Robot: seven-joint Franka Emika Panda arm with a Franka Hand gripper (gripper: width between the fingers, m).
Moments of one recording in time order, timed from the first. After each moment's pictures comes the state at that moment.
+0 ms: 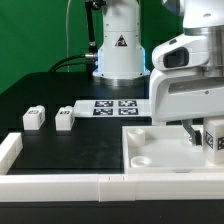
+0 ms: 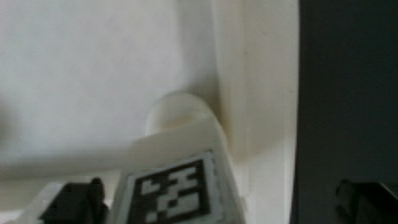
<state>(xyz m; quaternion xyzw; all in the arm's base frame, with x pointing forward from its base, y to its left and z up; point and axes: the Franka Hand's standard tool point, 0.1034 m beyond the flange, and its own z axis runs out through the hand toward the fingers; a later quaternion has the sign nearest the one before) 0.622 0.125 0.060 -1.00 -0.07 -0.02 0.06</state>
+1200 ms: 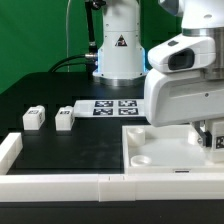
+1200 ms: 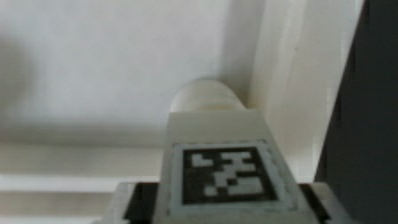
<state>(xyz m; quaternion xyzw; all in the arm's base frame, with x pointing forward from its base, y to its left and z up) 0.622 0.118 0.058 -1.00 0.03 -0.01 0.05</state>
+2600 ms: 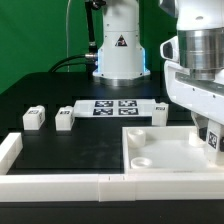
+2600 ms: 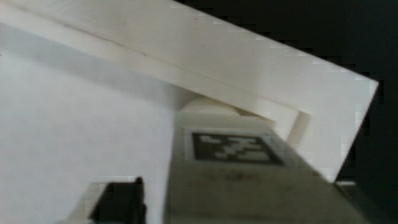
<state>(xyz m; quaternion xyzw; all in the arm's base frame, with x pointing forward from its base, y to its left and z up) 0.623 0.118 0.059 -0.84 0.54 0.02 0.06</state>
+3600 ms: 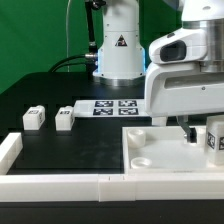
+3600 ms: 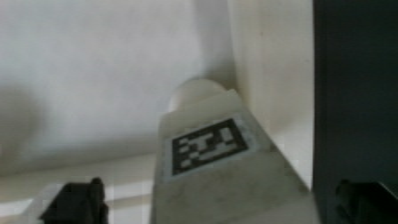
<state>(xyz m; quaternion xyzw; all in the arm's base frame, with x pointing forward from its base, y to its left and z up) 0.627 0.116 0.067 -1.00 0.00 -0.02 0.05</state>
